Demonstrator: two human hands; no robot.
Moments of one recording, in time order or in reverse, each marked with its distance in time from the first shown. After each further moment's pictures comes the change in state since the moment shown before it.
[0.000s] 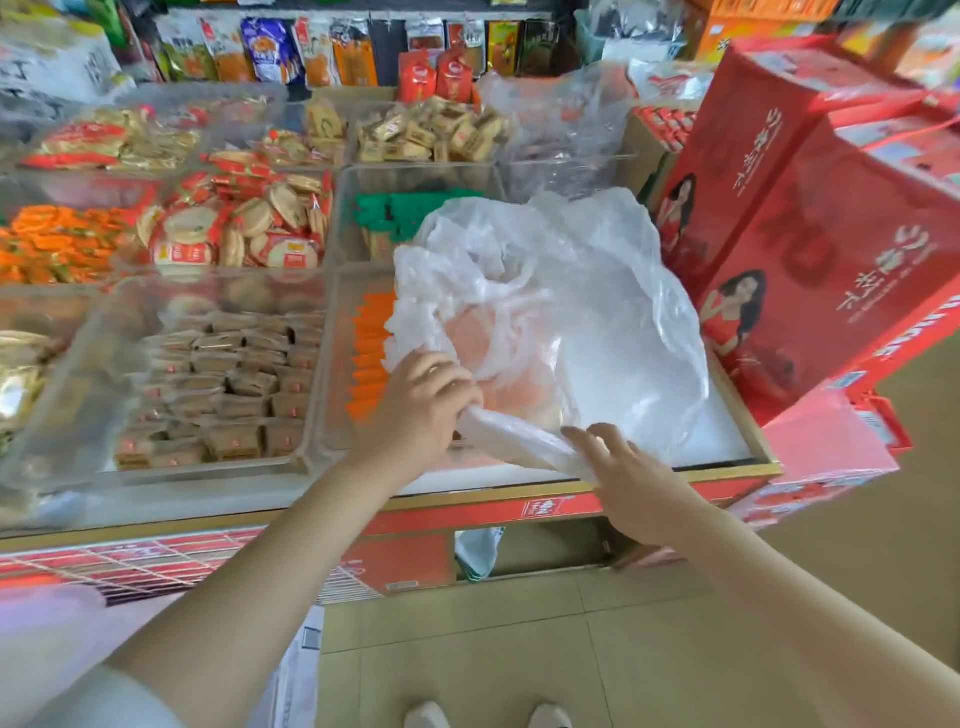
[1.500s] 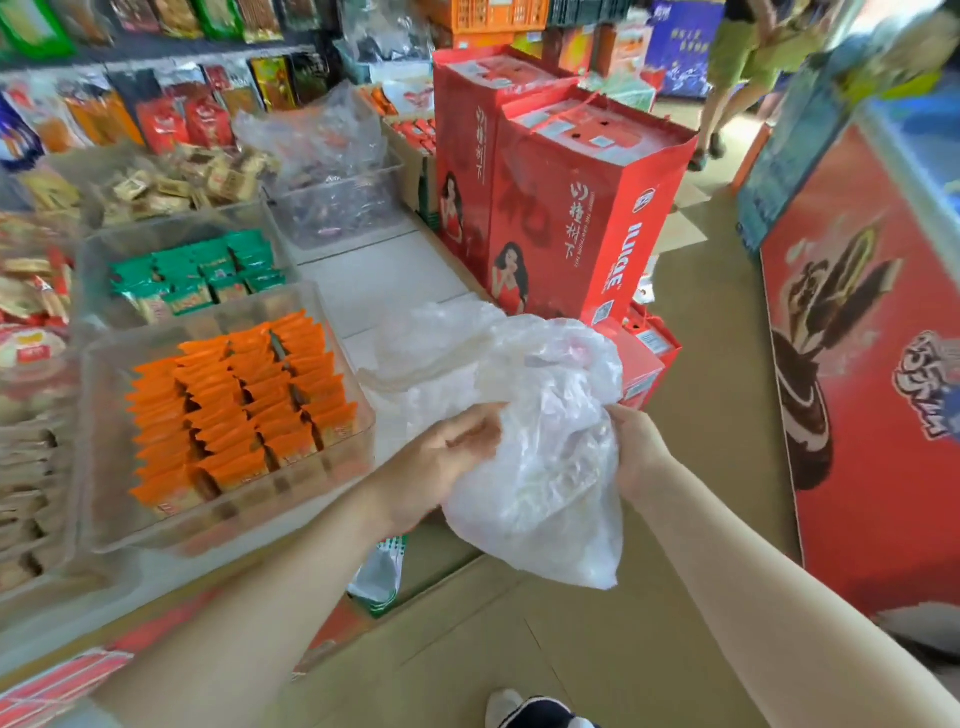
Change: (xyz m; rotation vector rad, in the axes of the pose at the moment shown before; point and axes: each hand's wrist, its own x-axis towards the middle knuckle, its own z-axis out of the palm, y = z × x) left_hand 0.063 0.189 0.030 -1.435 -0.749 -0.572; right_hand -0.126 0.106 0.004 2.083 0.617 0.834
